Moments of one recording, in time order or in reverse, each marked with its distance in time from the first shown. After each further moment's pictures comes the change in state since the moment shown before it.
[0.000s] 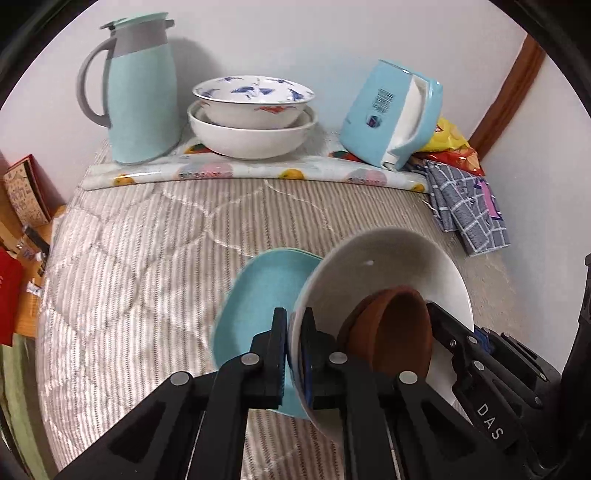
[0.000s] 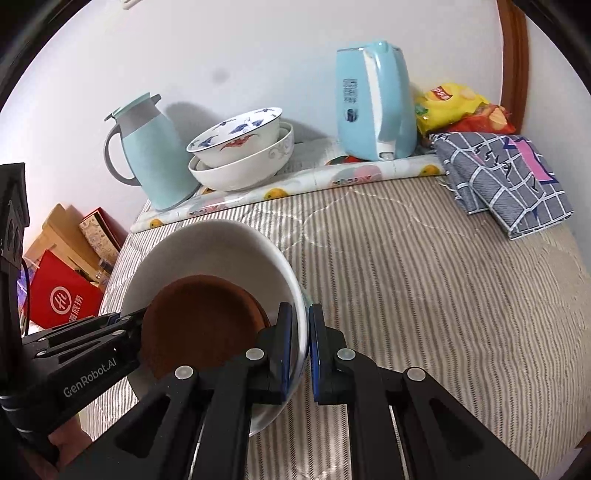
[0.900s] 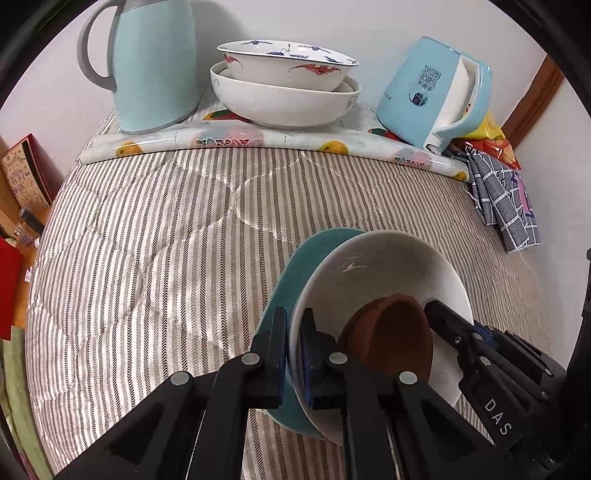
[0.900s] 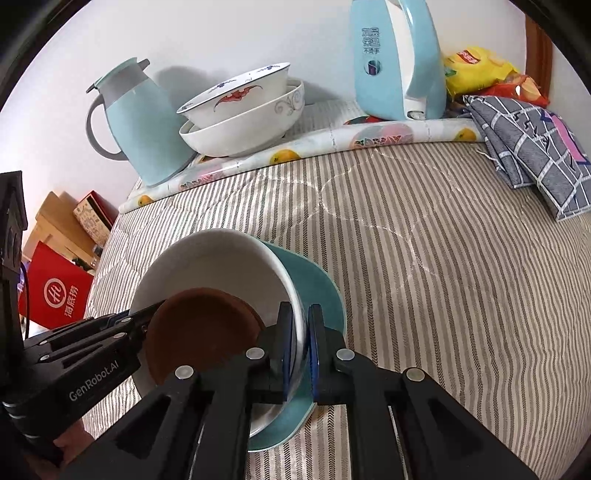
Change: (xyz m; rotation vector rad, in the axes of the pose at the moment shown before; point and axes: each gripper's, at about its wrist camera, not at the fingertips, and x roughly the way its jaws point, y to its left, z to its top) left arm 0.050 0.033 0.005 -0.028 0.058 0.035; right arm 0.065 0.008 0.000 0.003 0.100 0.028
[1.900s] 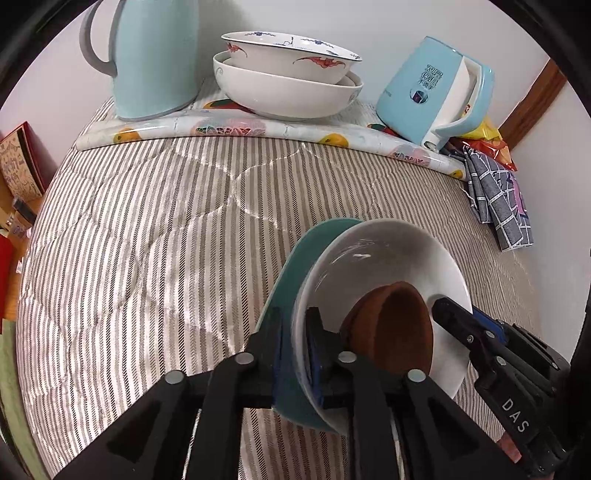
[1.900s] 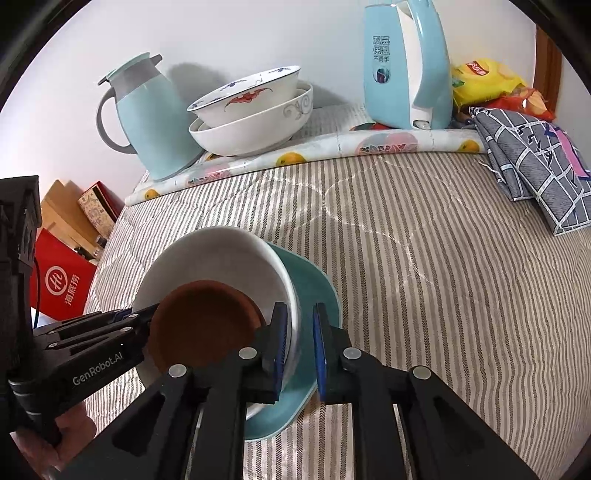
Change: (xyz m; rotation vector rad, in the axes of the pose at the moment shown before) left arm 0.003 0.007 -0.006 -0.017 0.024 -0.039; right arm -0.008 -0.003 -0.001 -0.046 0.001 0.009
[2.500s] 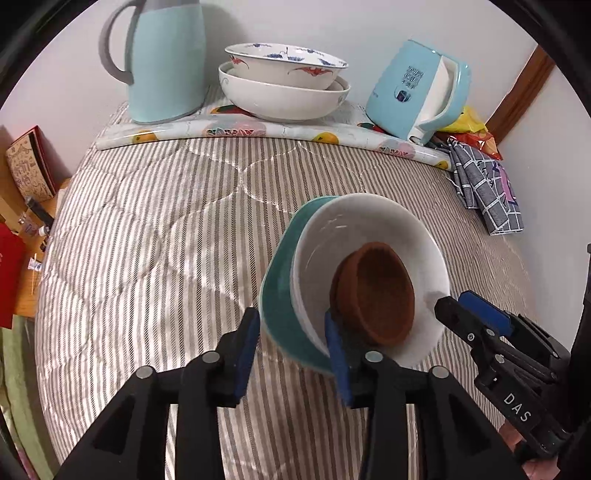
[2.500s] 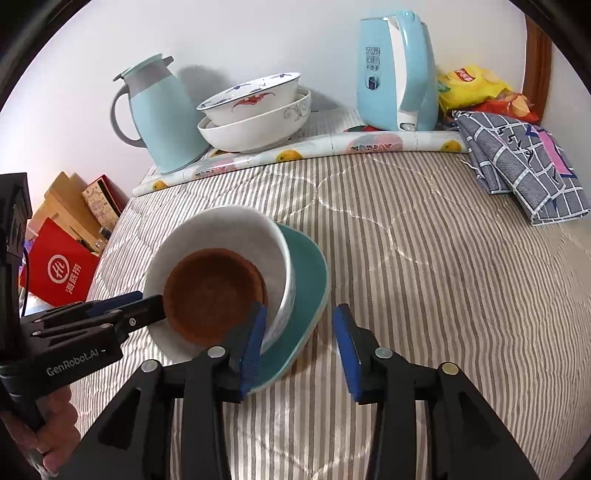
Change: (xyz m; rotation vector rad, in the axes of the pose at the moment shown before) left arm -0.039 0.000 -0.030 0.029 -0.024 0.014; right arm -0.033 -0.001 -0.026 -0.019 -0.020 -0.020
